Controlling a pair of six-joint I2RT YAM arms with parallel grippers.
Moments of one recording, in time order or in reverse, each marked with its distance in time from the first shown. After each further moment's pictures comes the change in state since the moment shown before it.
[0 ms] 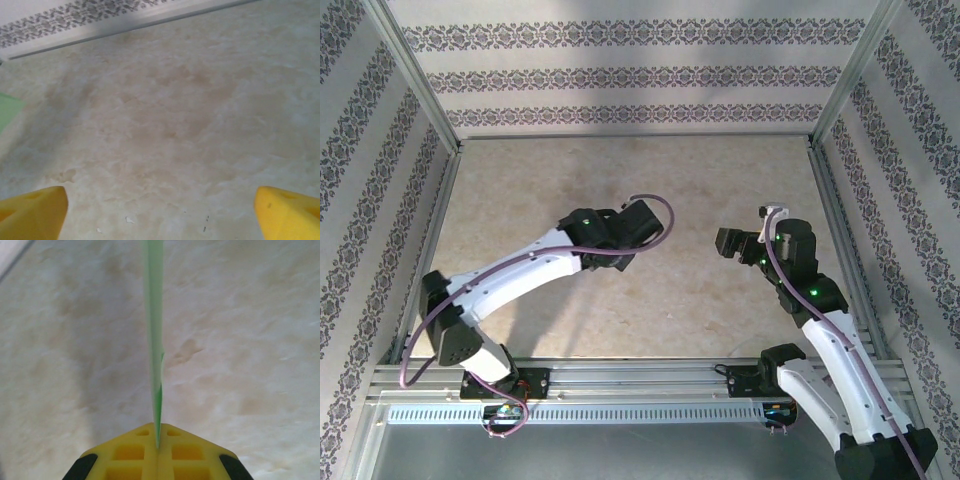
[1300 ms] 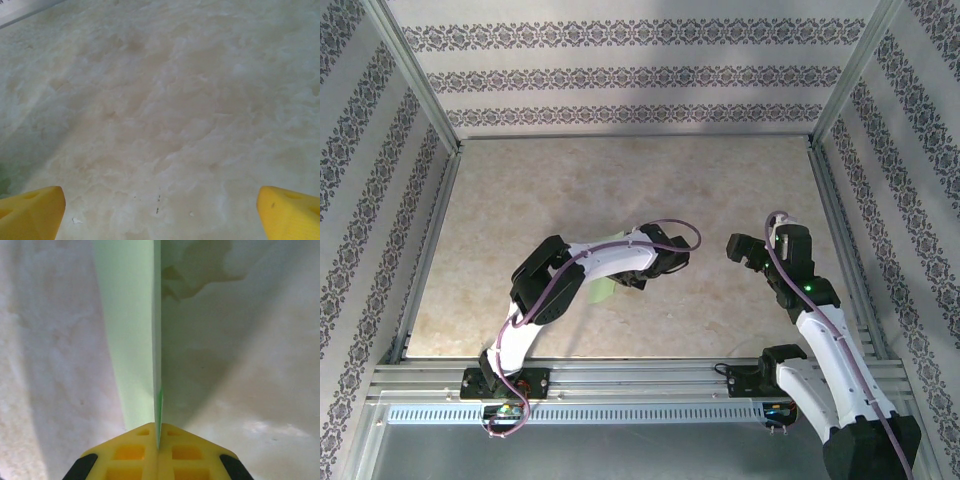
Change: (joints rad) left arm 0.027 0.529 0.061 -0.108 0.071 -0.537; right arm -0.110 0.061 -0.099 0.008 0.051 0.057
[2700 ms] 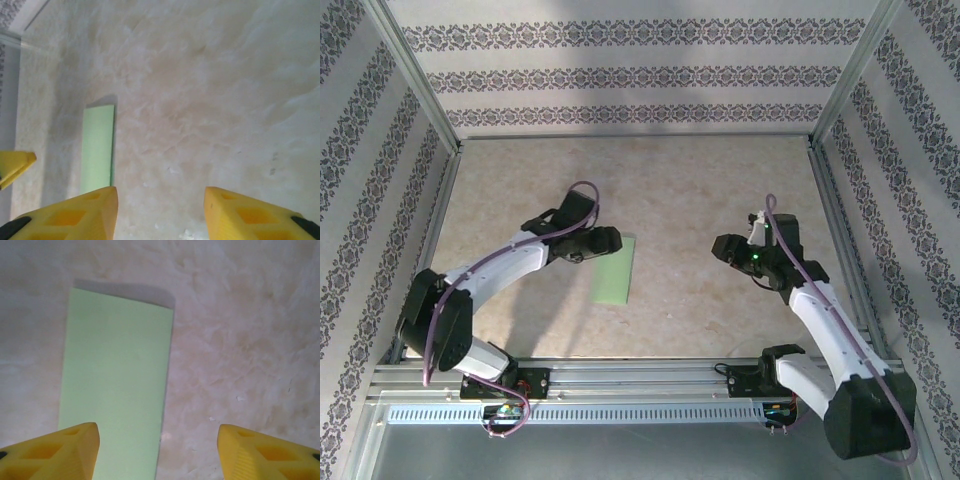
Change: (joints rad) left arm 0.443 -0.677 -0.644 0.832 0.692 0.083; right arm 0.049 0.209 0.048 0.045 -0.412 0.224
